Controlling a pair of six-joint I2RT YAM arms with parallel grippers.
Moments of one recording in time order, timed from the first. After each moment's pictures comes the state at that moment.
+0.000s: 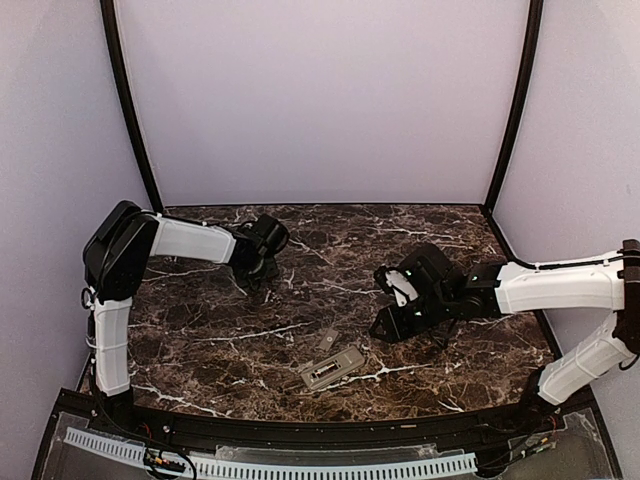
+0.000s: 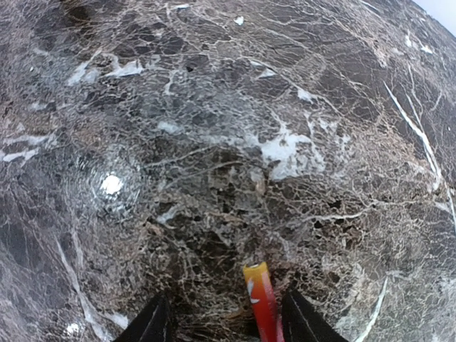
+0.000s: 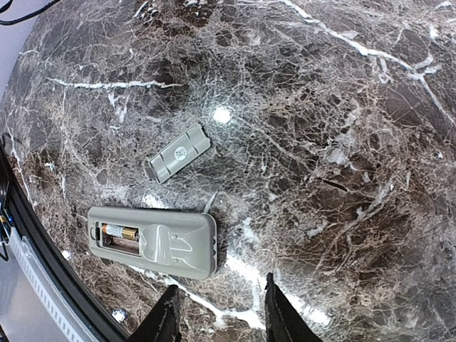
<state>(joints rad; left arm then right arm) -0.63 2.09 1.38 -0.39 -0.43 -0.93 0.91 1.39 0.81 -0.35 -0.13 0.48</state>
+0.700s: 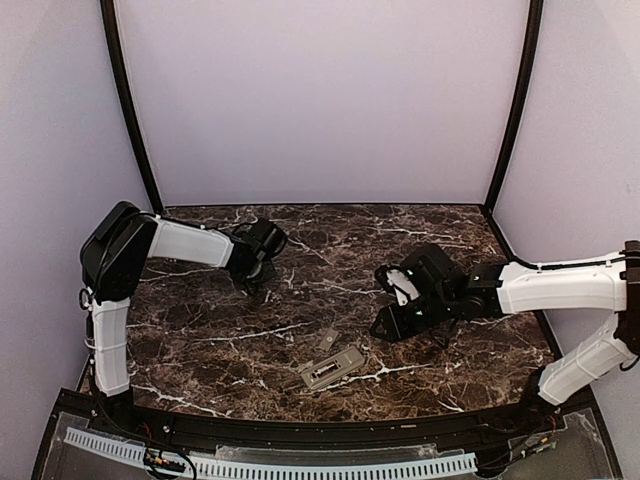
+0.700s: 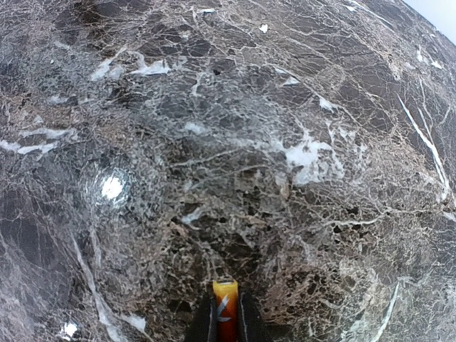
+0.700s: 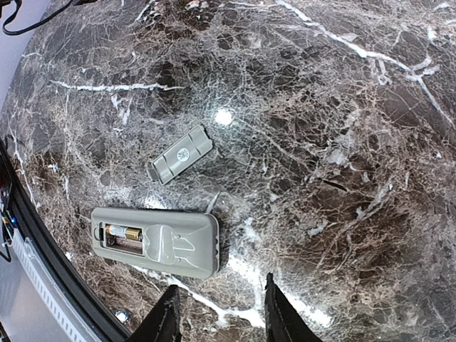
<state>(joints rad) -0.63 2.08 1.34 -0.36 -0.47 -0.96 0.91 1.38 0.80 -0.35 -0.13 0.49</state>
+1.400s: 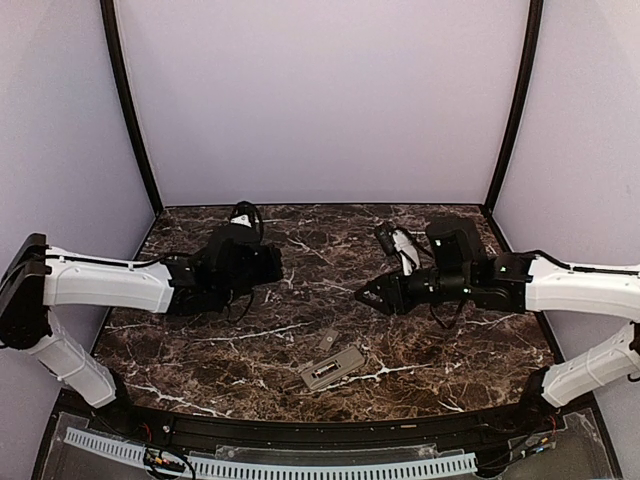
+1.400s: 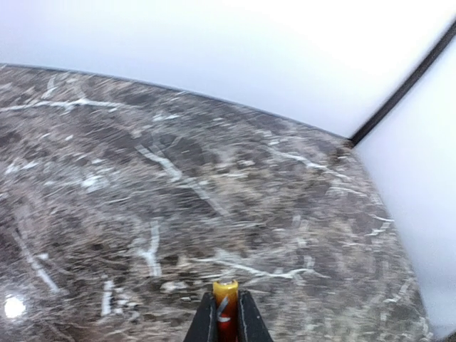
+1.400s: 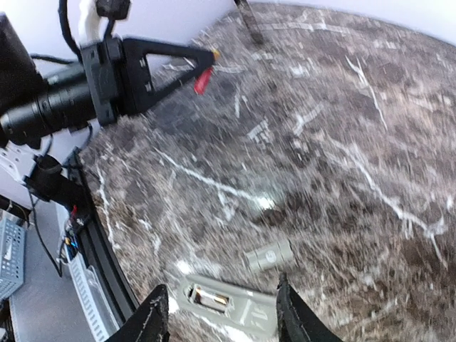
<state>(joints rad) -0.89 1.53 0.90 0.10 -0.52 -0.75 0.91 1.24 0.82 -0.18 -0.20 0.39</state>
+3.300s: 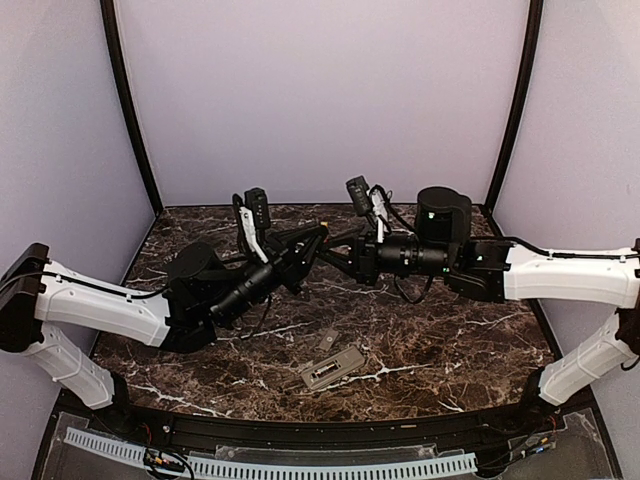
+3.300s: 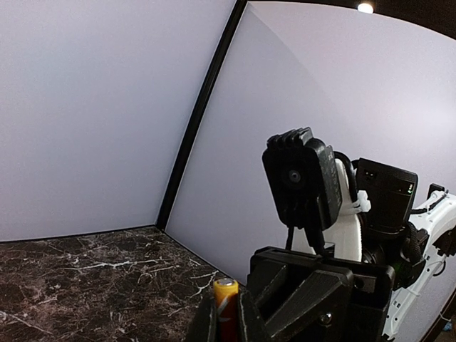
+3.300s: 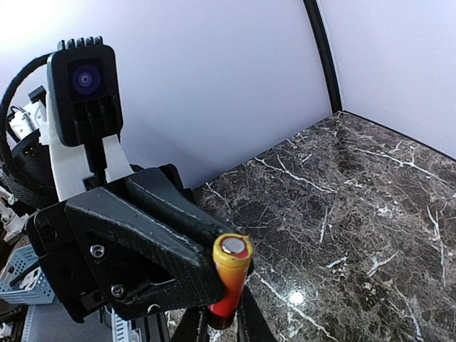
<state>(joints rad) -1.12 1.46 0.76 0.99 -0.20 -0.31 0.98 1.38 0.99 0.25 -0.34 0.31</state>
